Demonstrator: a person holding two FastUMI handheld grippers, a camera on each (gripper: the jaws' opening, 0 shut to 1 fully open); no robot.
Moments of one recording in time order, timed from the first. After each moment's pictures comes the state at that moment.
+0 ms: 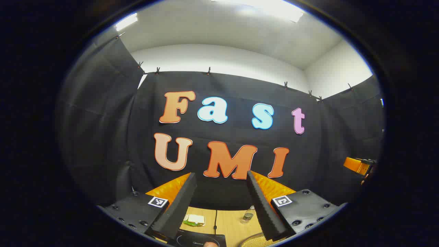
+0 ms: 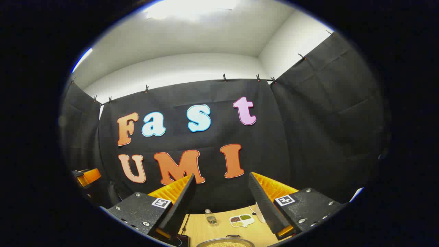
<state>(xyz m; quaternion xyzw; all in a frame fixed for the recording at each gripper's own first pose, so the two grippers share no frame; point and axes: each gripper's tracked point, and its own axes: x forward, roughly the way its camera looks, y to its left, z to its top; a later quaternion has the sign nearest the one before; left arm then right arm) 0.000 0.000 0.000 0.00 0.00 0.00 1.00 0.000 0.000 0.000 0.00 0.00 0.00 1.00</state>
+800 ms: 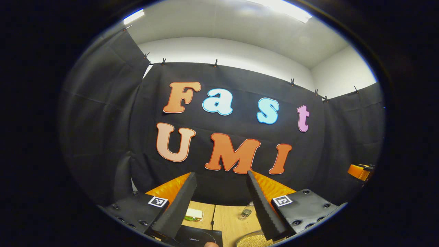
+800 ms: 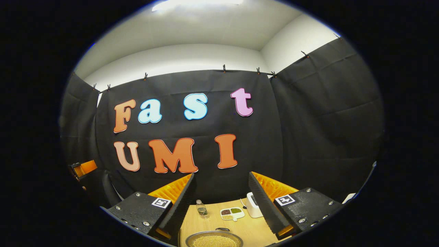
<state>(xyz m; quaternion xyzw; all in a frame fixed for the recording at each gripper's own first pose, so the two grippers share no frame) 0.006 0.005 -0.016 -0.02 0.03 0.00 1.00 -0.005 -0.016 -0.017 -0.03 0.03 -0.01 1.00</state>
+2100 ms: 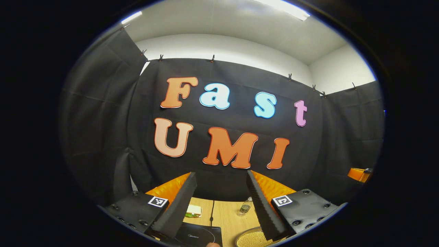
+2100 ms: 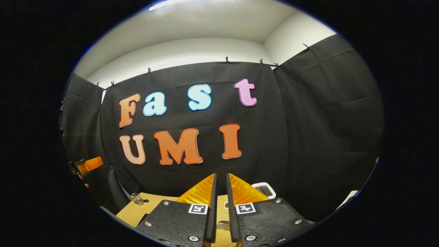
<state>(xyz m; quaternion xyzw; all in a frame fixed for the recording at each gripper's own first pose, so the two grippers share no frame) 0.005 0.008 -0.018 -0.02 0.06 -0.02 1.00 -0.019 -0.022 -0.052 -0.02 0.07 0.02 1.00</state>
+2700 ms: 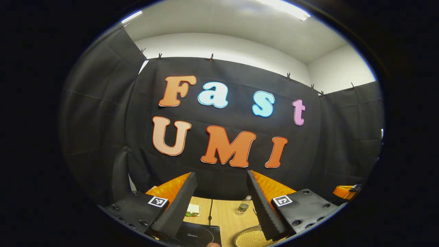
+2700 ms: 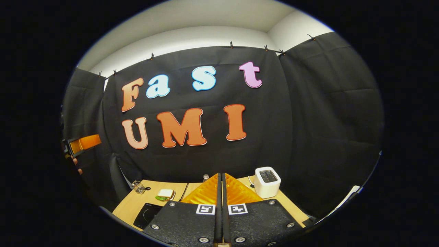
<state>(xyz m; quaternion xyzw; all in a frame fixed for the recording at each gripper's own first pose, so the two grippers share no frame) 0.003 0.007 -0.018 -0.02 0.06 -0.02 1.00 -0.031 -0.009 -0.128 -0.03 0.14 0.04 0.99</state>
